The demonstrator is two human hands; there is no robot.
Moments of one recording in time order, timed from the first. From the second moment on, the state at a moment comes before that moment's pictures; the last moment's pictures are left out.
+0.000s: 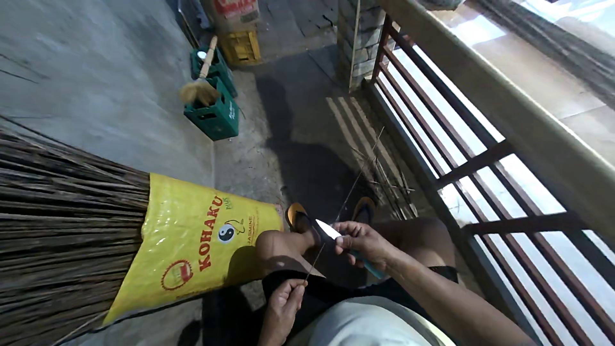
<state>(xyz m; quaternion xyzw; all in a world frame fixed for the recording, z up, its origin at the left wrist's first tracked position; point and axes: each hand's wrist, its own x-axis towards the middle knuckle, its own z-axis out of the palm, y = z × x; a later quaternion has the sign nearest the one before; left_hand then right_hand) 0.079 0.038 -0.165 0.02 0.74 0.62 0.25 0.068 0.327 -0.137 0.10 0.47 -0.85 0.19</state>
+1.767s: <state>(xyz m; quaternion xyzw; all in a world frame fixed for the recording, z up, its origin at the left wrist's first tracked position) 0.094 -0.102 -0.185 -0.04 0.79 0.53 0.31 0.024 0.476 -0.162 0.34 0.52 -0.78 -0.04</state>
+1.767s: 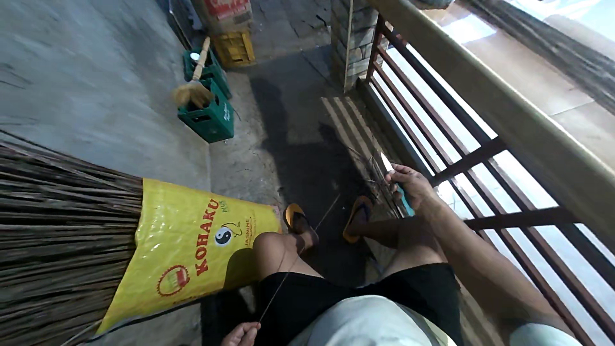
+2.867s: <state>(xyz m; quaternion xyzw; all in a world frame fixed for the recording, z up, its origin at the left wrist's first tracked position) 0.063 0.060 -0.185 0.02 0.76 0.61 0.22 0.061 0.312 -0.172 0.13 0.47 -0.85 0.20</state>
